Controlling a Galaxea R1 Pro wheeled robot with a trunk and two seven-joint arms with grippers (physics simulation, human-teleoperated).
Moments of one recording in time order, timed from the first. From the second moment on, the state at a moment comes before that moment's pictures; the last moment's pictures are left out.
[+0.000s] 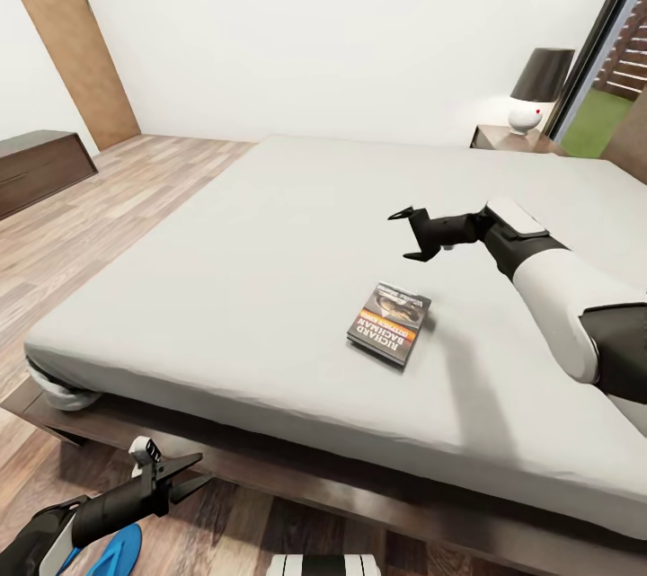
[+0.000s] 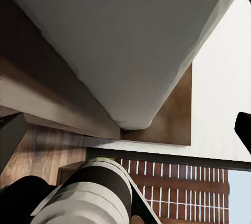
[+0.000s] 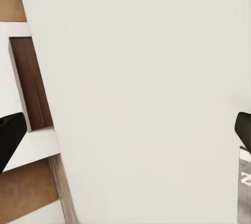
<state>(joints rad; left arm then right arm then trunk) -0.42 0.31 0.16 -0.54 0.31 0.76 -1.57 -1.53 -0.14 0.22 -0.28 -1.61 0.84 -0.37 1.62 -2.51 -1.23</state>
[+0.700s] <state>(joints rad) -0.42 0.31 0.16 -0.54 0.32 0.76 -1.57 -1.52 -0.14 0.22 -0.18 -1.61 0.83 -0.25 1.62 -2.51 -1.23</state>
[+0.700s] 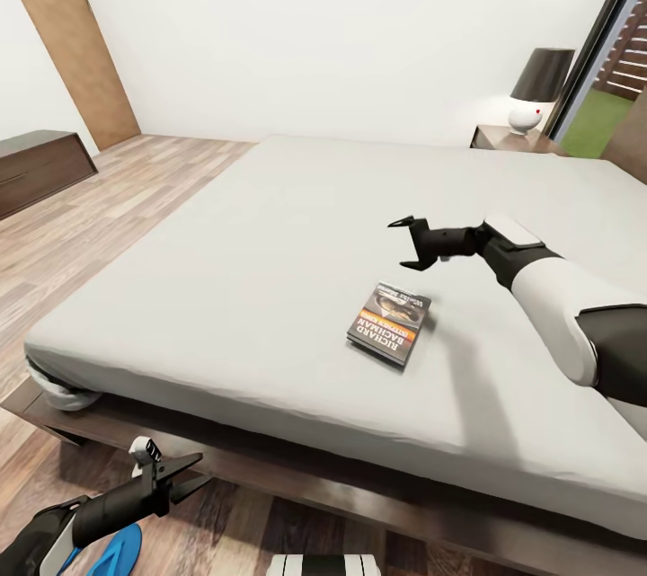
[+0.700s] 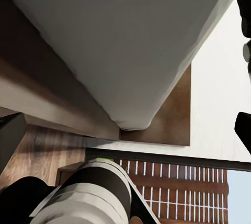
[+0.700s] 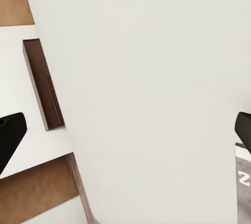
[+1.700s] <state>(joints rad) -0.42 0.31 0.16 -0.54 0.32 0.76 -1.57 -1.48 -0.15 0.22 -0.16 -1.61 0.83 -0.19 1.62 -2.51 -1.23</state>
